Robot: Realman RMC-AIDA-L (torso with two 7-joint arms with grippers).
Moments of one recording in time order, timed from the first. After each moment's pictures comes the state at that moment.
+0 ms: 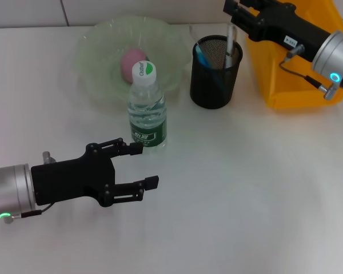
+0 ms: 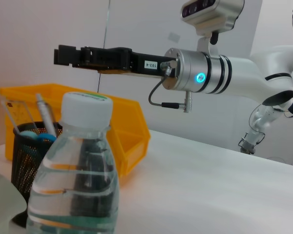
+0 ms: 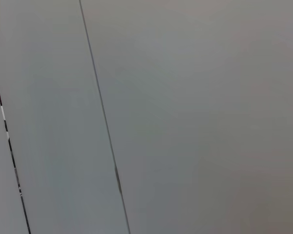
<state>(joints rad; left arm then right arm) -0.37 -2.05 1.07 0.51 1.64 1.52 -1.06 0.66 2.09 -0.95 -0.36 -1.19 -1.09 1.04</state>
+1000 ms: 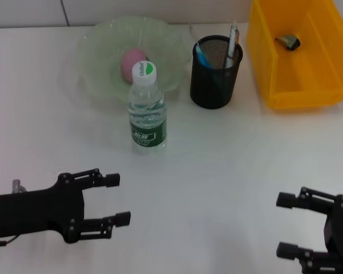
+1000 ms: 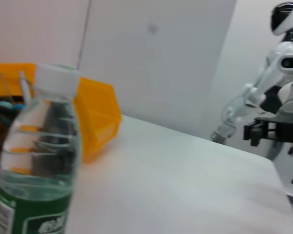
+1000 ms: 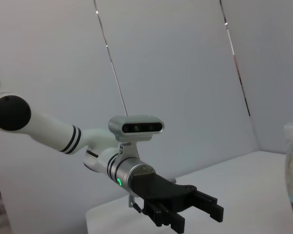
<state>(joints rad) -0.29 -1.98 1.07 0.50 1.68 1.66 -1.08 0.18 2.08 -0.74 -0.60 -1.87 -1.97 1.03</state>
